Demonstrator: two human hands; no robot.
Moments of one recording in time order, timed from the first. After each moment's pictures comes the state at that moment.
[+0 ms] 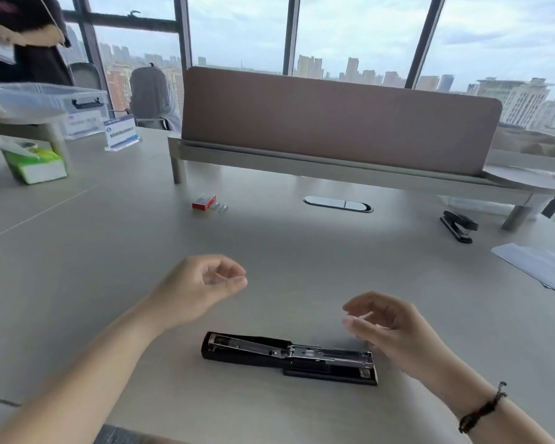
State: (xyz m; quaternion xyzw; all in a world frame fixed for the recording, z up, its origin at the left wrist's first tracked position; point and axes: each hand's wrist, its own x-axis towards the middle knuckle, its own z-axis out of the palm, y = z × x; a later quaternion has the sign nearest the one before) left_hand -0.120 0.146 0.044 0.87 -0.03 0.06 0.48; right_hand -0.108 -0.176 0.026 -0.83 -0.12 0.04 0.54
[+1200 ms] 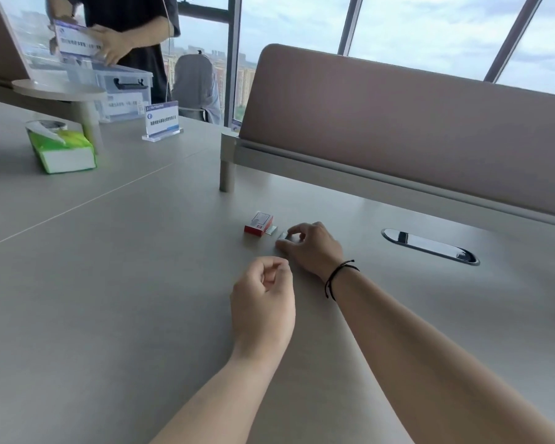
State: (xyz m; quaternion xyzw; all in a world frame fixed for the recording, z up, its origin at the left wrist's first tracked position) left_hand 0.019 0.168 0.005 0.64 0.22 0.27 0.69; right_hand 0.192 0.109 -0.003 -0.96 -0.15 -0.04 0.25
